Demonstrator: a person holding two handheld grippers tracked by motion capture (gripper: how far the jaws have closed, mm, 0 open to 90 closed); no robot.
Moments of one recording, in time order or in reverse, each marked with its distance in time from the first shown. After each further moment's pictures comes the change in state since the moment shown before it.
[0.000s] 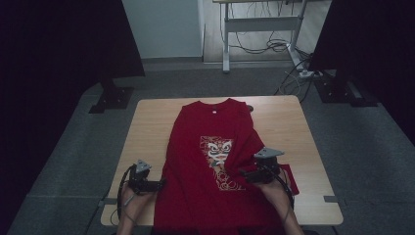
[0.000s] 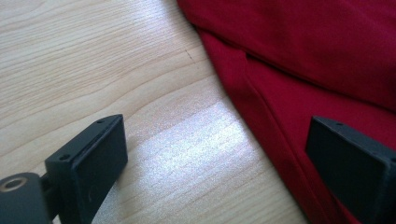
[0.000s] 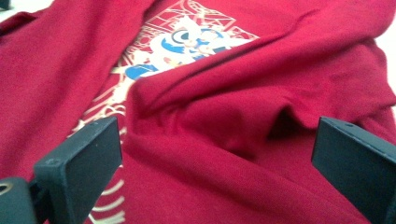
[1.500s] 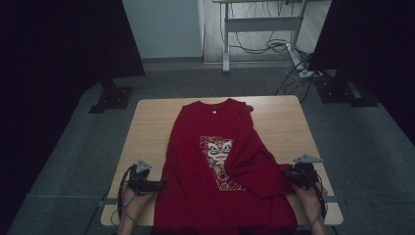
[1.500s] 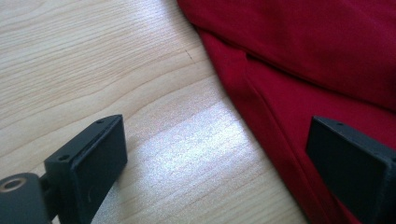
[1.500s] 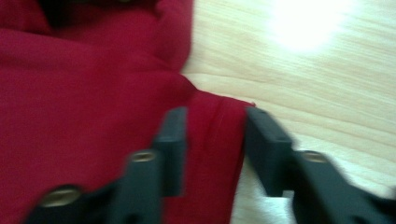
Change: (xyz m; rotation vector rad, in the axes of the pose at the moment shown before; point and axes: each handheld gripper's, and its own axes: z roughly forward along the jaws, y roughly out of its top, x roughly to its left) left arm 0.000 0.000 0.000 0.001 0.002 0.001; right arm -0.086 -0.071 -0.051 0.096 -0.229 0.159
